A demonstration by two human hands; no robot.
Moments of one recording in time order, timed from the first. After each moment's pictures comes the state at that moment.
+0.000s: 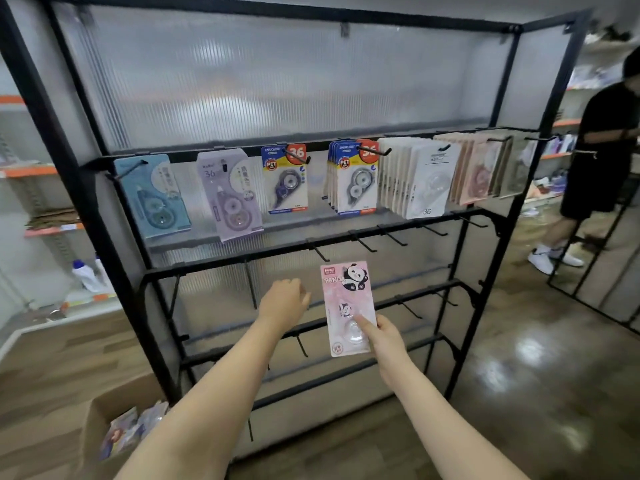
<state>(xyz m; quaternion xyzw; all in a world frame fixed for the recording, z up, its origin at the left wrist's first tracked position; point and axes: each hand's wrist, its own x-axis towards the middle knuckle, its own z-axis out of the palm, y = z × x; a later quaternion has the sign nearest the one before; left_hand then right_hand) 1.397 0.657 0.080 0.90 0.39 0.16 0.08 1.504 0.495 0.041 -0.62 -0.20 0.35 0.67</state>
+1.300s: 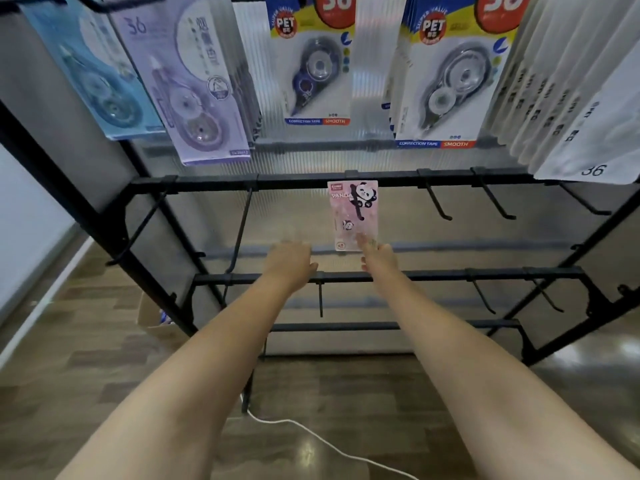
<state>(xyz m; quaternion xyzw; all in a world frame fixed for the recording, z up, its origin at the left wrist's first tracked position) 1.459 0.741 -0.010 0.85 0.52 0.00 0.01 1.622 0.712 -0.037 -0.71 -0.23 0.44 0.49</state>
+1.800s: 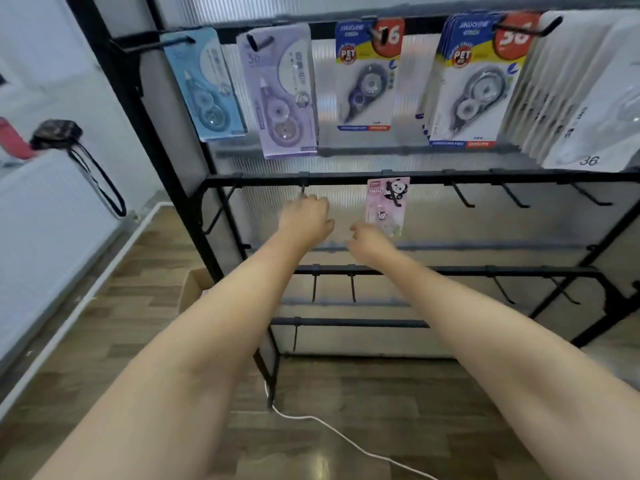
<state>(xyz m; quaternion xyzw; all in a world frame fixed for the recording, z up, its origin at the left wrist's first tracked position) 1.398 0.698 0.095 0.85 0.52 0.06 -0.08 1.525 0.664 0.051 -0.75 -0.60 0.22 0.17</state>
